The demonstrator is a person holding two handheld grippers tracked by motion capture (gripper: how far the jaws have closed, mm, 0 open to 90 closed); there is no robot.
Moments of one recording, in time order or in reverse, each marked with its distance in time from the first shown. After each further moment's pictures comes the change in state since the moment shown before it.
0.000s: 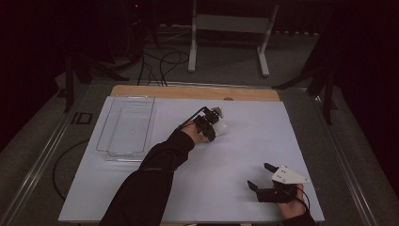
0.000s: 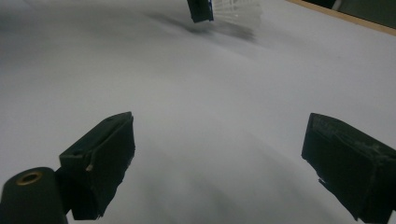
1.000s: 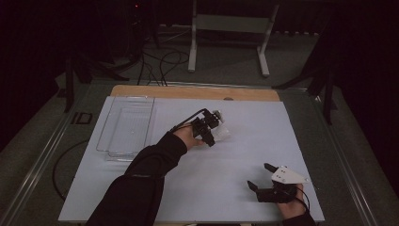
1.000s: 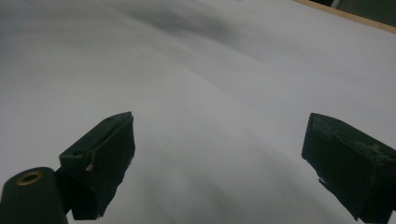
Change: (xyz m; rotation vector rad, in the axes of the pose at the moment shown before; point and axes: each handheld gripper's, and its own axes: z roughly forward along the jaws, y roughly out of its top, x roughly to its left) left arm -0.028 -0.024 -0.044 -0.024 -0.044 0.127; right arm 0.000 0.000 0.001 0.009 -0.007 -0.005
